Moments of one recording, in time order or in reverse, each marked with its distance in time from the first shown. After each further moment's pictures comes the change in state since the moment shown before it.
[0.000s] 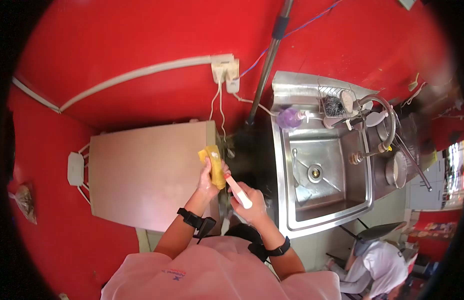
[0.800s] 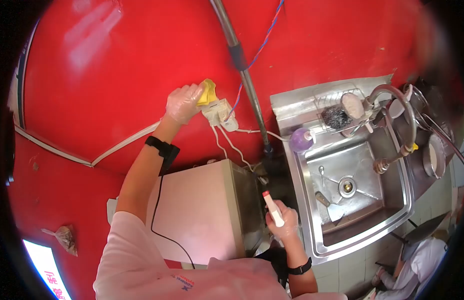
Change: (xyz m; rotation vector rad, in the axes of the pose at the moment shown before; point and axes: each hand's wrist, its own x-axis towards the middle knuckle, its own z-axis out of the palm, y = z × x) left_hand 0.184 0.206 0.205 -2.590 0.366 -1.473; right_hand 0.030 0.063 -0.037 0.075 0.292 0.052
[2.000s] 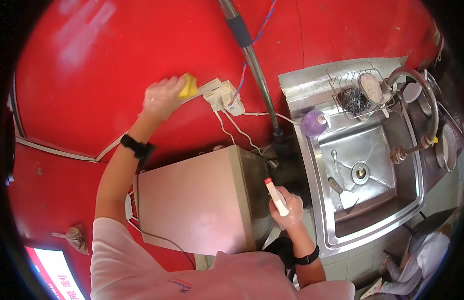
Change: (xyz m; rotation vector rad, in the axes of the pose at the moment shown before) left_hand -0.026 -0.027 -0.018 0.048 -0.278 0.002; right_hand 0.017 -0.001 0.019 0.032 -0.052 -0.030
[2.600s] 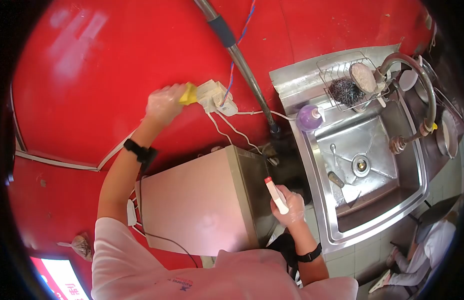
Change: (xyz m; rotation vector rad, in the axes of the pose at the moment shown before) left_hand 0.007 0.015 0.013 -0.128 -0.051 0.026; right_hand -0.004 0.008 -0.002 -0.050 0.009 0.073
